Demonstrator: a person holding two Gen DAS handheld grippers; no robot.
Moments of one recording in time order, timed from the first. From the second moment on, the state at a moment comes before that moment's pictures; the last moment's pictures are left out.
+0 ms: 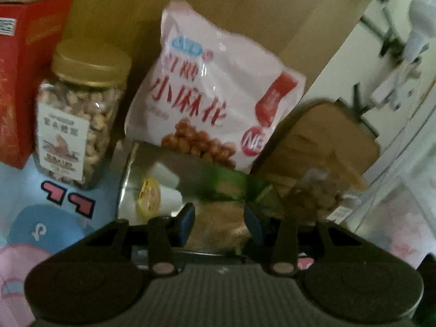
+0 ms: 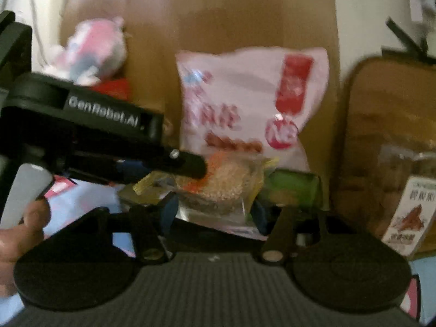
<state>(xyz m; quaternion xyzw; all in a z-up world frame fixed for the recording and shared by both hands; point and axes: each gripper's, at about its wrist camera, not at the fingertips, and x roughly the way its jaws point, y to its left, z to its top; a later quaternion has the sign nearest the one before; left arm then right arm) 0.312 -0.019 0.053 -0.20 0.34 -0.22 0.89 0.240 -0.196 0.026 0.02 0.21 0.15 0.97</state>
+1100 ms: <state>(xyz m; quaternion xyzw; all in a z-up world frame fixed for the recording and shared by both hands) 0.152 0.005 -0.004 -0.20 0.42 -0.31 0.83 0.070 -0.156 -0.023 0.04 0.24 0.18 0.95</state>
